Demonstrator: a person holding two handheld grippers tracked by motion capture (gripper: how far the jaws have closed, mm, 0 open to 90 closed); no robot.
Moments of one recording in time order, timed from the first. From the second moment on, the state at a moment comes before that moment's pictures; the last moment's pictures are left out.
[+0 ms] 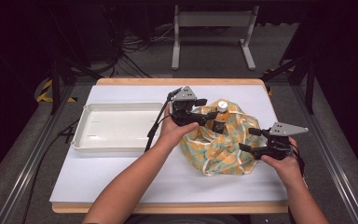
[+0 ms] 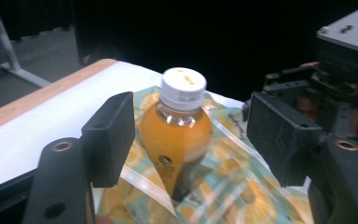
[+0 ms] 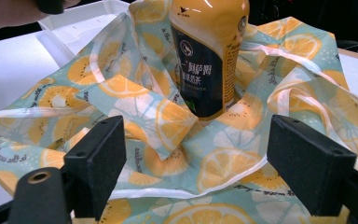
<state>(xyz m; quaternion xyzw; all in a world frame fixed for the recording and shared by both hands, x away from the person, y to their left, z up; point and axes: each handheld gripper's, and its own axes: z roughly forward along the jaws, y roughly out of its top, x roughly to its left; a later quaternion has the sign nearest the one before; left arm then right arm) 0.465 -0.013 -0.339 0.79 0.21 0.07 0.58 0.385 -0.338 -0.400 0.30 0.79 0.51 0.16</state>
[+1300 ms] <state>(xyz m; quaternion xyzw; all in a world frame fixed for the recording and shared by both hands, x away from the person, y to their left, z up) 0.491 -0.050 -0.364 0.79 0.17 0.07 0.58 0.386 -0.335 -0.405 0.29 0.79 0.52 0.15</state>
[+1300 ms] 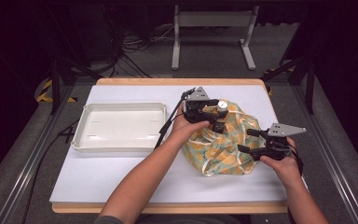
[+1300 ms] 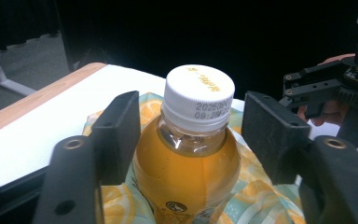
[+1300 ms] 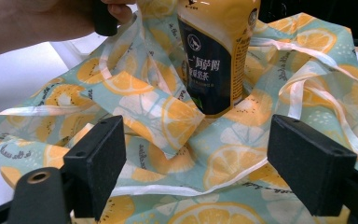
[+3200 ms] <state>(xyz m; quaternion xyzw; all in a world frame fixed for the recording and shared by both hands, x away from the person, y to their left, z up) 0.472 -0.030 -0.290 0.76 0.11 0.09 0.63 0.386 -0.338 -0.408 0.30 0.78 0.52 0.15</state>
